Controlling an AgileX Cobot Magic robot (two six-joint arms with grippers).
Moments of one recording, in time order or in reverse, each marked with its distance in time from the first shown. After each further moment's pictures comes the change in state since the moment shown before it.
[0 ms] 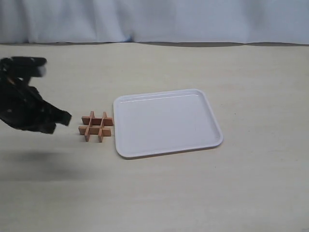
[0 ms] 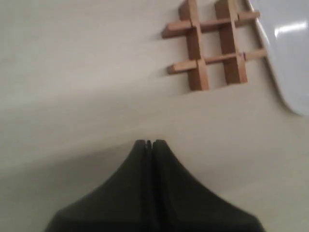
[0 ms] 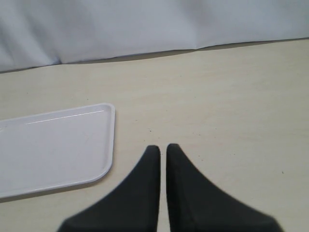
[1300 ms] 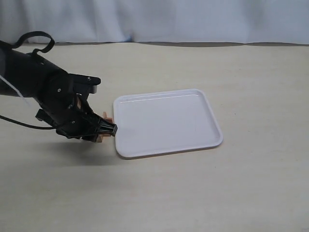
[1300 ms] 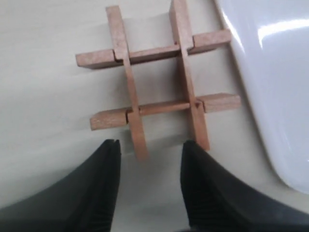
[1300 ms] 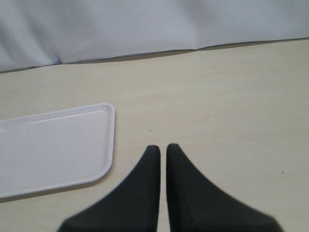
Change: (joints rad) left arm -0.268 0.293 -0.138 0.358 -0.105 -0.556; right arm 0.000 0.000 0.000 0.000 0.000 0.000
